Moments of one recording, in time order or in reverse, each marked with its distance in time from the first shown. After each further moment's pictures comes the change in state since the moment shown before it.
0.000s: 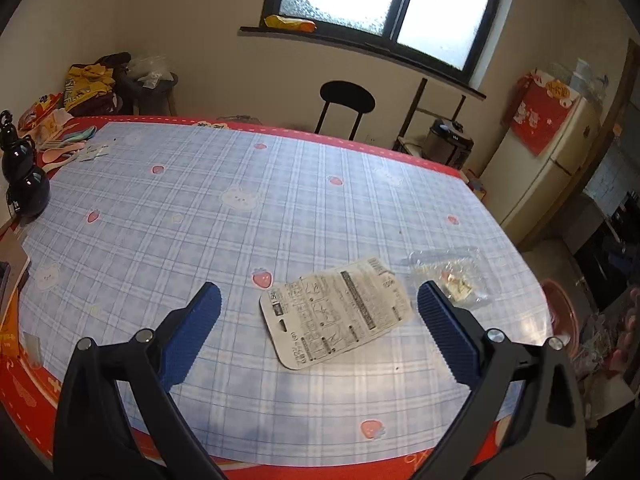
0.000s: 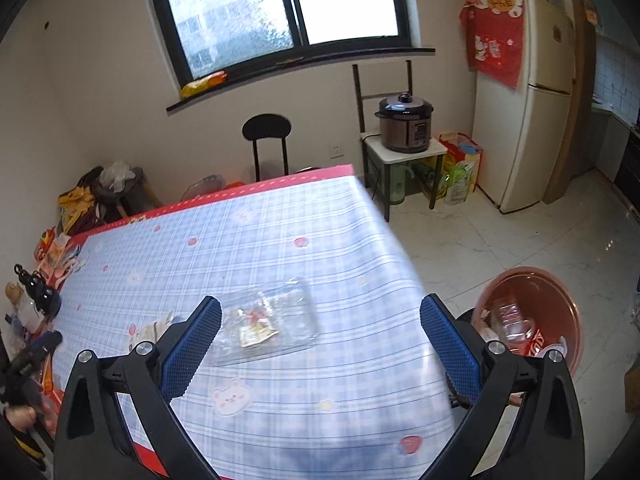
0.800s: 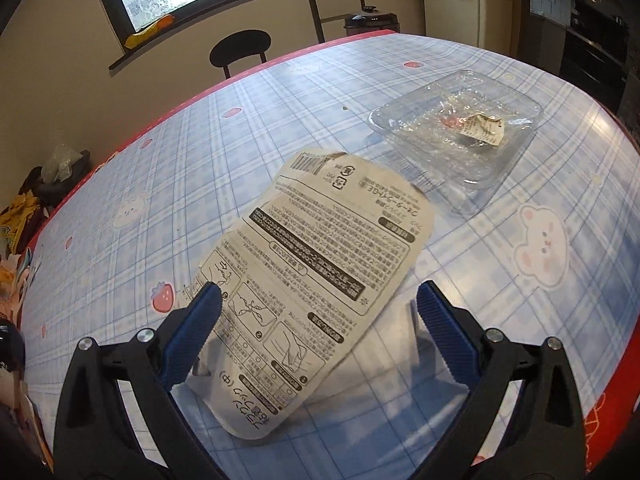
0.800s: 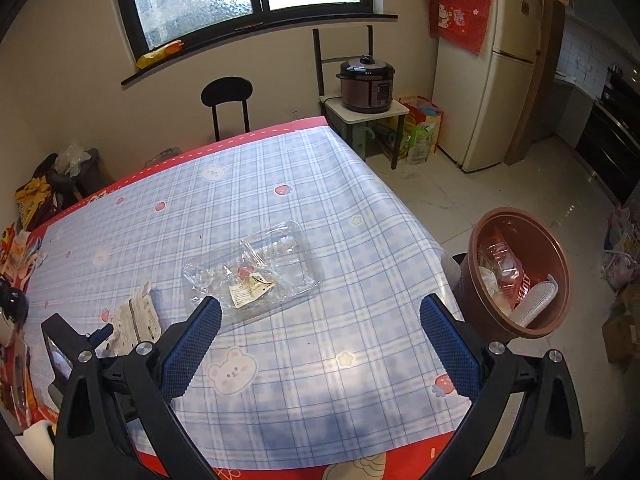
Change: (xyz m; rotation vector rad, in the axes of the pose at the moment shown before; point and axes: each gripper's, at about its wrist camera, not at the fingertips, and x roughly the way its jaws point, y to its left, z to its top) left arm 0.160 -0.085 -0.074 0.570 0.119 0.051; right arm 0.026 0.039 -0.047 0.080 0.108 -0.180
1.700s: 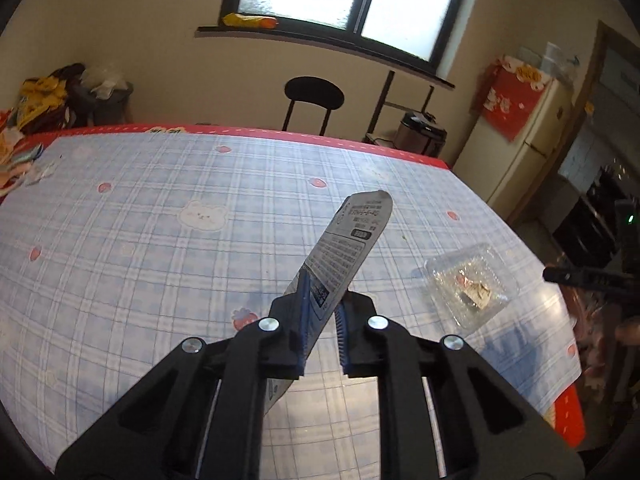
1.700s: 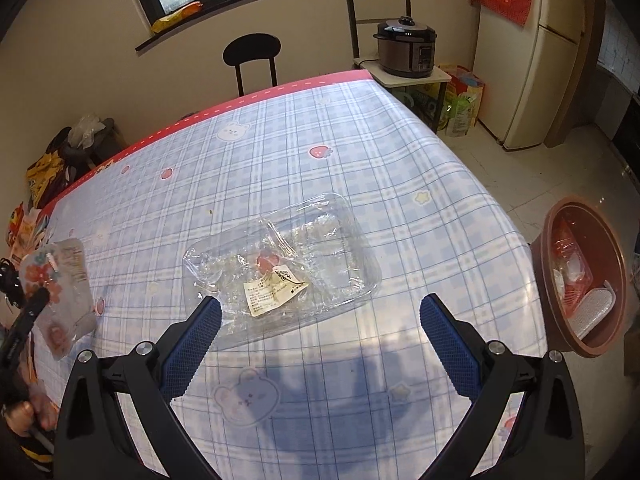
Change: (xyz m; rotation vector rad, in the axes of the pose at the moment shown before) left arm -0.078 0.142 0.006 -0.525 -0.193 -0.155; right arm 0.107 0.024 0.005 -0.033 0.140 0.119
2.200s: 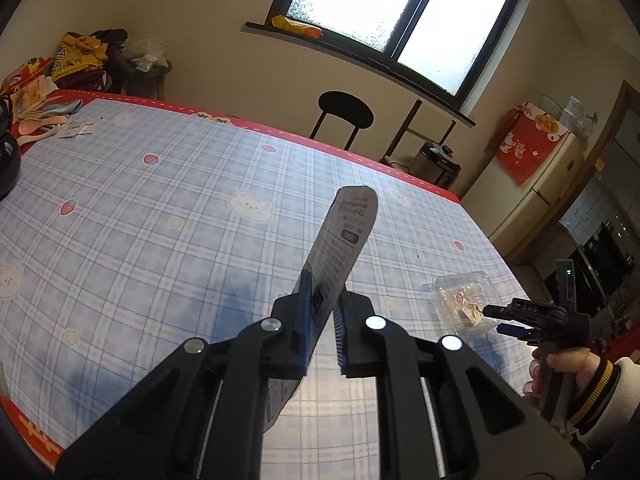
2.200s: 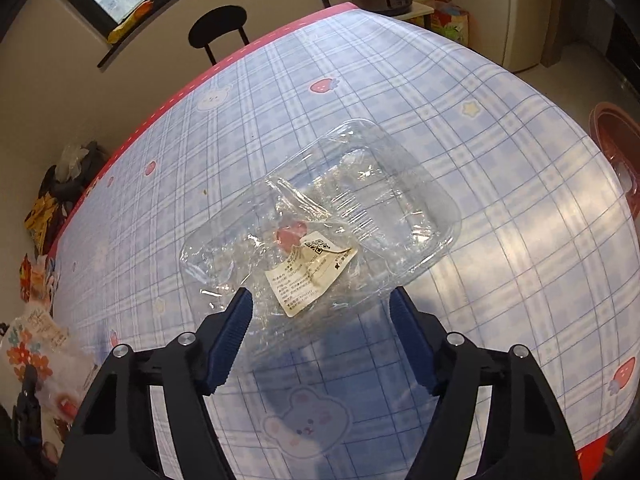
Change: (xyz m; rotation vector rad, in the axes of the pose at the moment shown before) left arm -0.050 0.046 -0.014 -0.155 -0.041 -0.012; right arm 0.069 0.023 -0.016 0.235 0.120 0.047
